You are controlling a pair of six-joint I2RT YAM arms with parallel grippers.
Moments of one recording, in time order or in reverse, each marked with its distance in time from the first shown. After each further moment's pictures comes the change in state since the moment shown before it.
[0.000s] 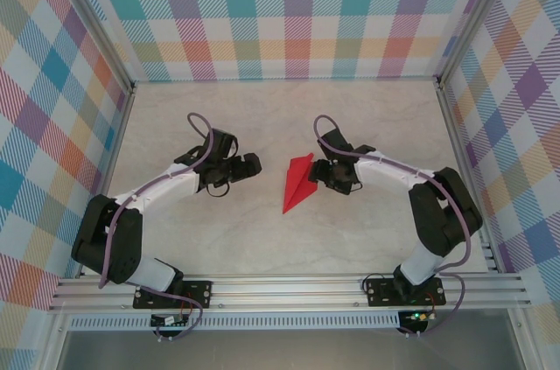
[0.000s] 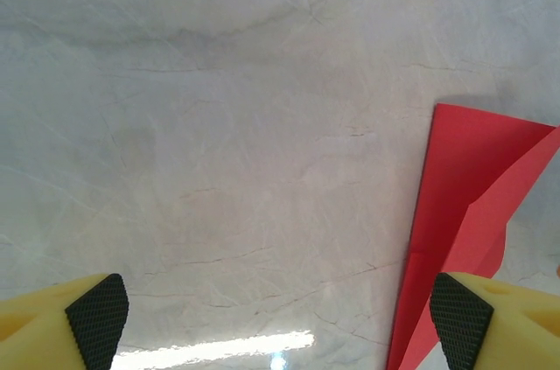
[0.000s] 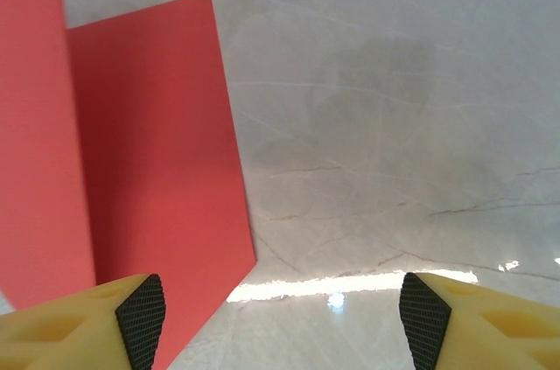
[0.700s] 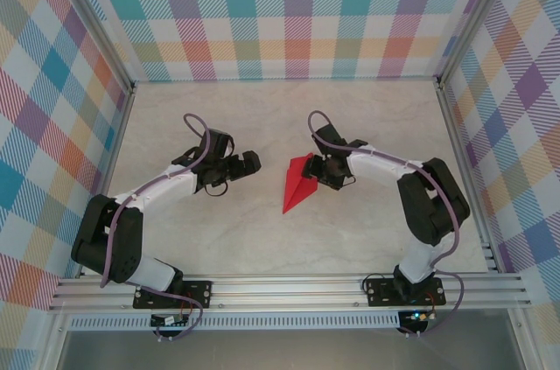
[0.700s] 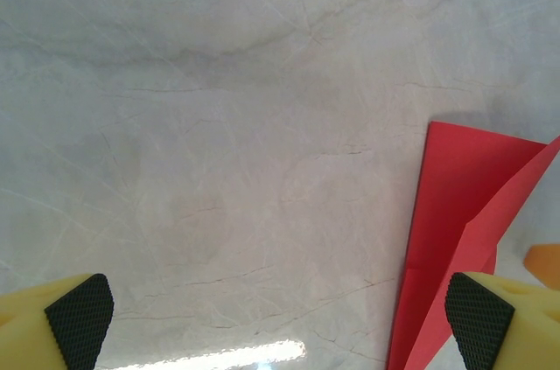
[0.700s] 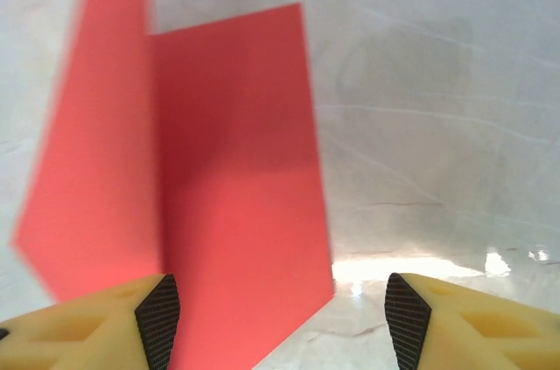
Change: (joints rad) left arm 0.030 0.001 -0.029 0.067 0.035 0.002; right arm 0.000 0.054 0.064 0.045 -0.088 -0.013
